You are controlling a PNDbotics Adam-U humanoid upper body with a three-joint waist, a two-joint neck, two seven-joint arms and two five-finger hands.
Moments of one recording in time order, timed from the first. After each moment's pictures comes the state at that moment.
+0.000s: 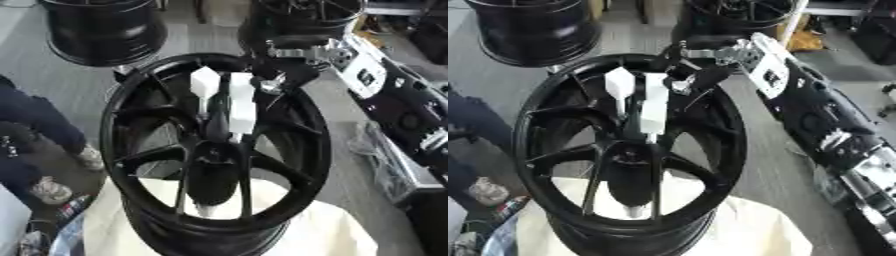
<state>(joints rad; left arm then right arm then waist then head) -0.09 0.17 0.36 -1.89 0.08 0.17 -0.69 -1.05 -0.40 0.45 -0.90 0.43 -0.59 0.59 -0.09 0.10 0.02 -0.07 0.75</state>
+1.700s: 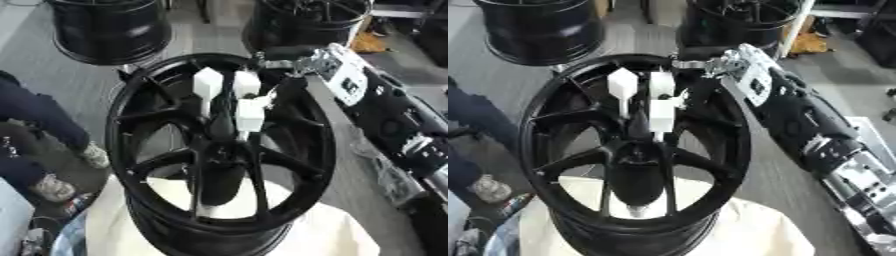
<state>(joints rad) -0.09 0.17 0.36 -1.89 0.08 0.17 -0.69 -1.05 -0.35 0.40 -0.83 0.49 -0.58 0.60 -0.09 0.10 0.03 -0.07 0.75</state>
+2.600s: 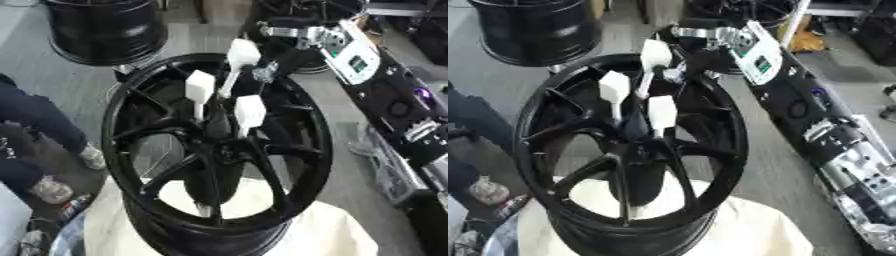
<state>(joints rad) -0.09 0.17 0.36 -1.89 0.08 0.17 -0.69 -1.10 -0.38 0.27 -0.92 0.26 -0.48 0.70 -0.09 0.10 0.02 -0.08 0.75</state>
